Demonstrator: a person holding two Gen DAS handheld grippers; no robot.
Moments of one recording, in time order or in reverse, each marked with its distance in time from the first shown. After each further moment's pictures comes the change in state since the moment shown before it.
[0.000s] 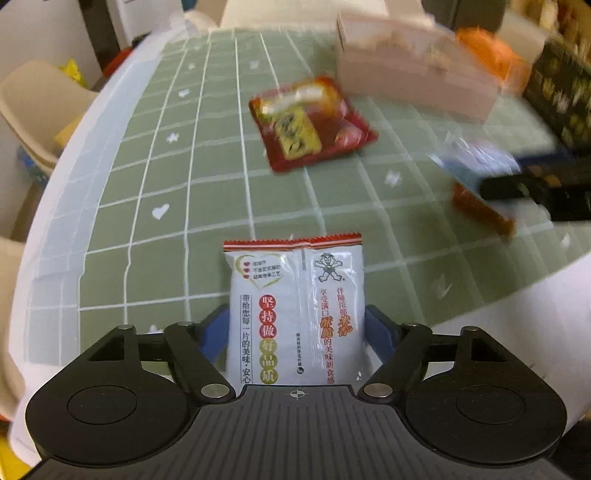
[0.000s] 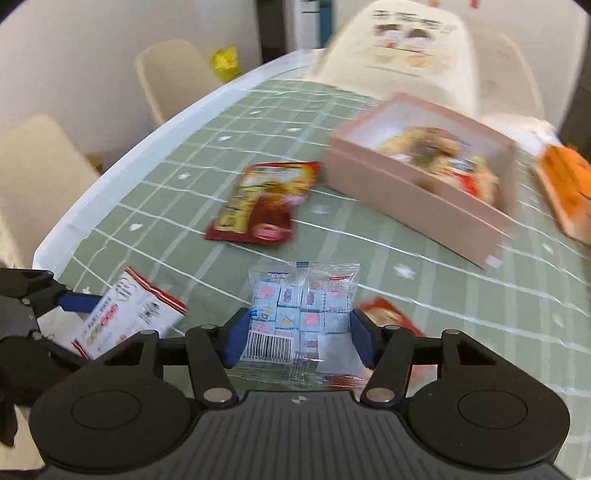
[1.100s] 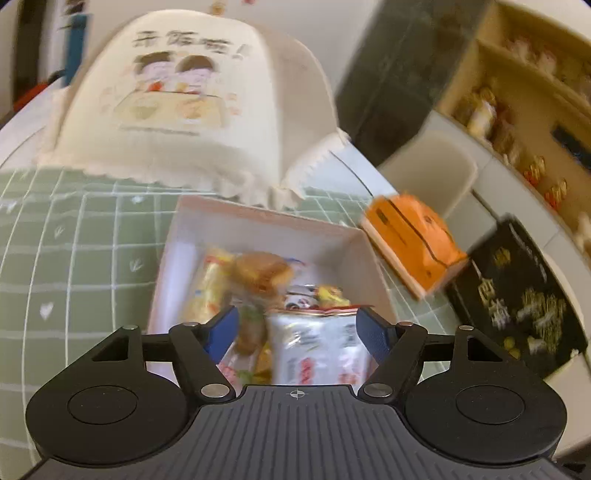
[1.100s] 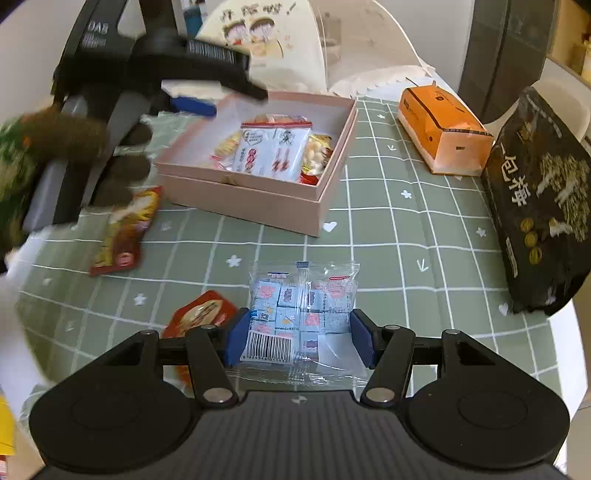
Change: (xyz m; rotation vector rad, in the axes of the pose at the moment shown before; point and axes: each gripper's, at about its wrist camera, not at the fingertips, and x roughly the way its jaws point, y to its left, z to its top) left arm 0.095 -0.073 0.254 -0.083 -0.257 -0.378; right arm -0.029 -0.103 0.002 0.245 0.048 -0.185
